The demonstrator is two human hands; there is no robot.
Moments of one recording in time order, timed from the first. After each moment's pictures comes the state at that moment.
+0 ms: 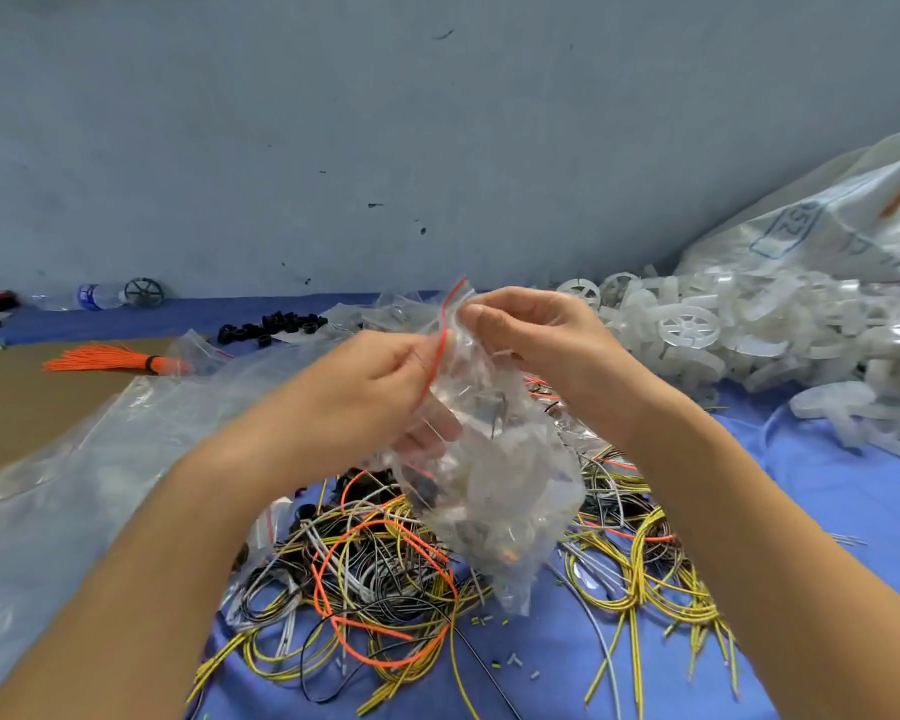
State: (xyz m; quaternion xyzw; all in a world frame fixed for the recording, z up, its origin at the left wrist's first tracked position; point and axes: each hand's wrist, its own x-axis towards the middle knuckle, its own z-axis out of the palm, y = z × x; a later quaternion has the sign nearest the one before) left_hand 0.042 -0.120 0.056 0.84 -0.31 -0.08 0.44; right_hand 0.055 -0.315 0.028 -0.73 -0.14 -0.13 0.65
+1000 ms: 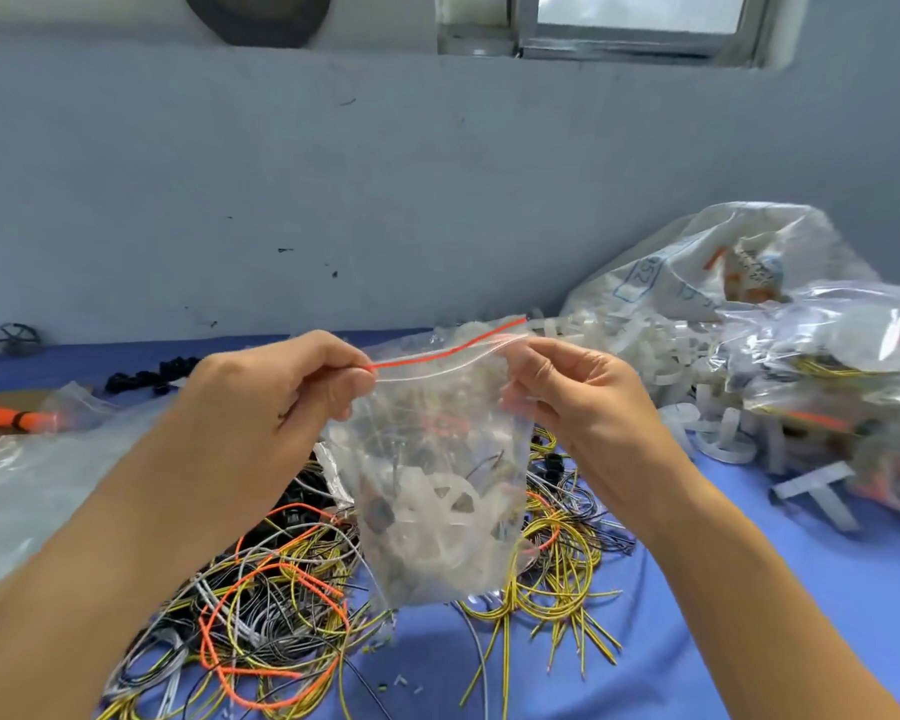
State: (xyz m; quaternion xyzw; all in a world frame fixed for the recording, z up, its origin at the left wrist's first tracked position) left_hand 0.005 -0.132 0.073 0.80 -0.41 0.30 0.32; right_hand -0.048 -0.370 0.043 -0.64 -0.07 -0.24 0.73
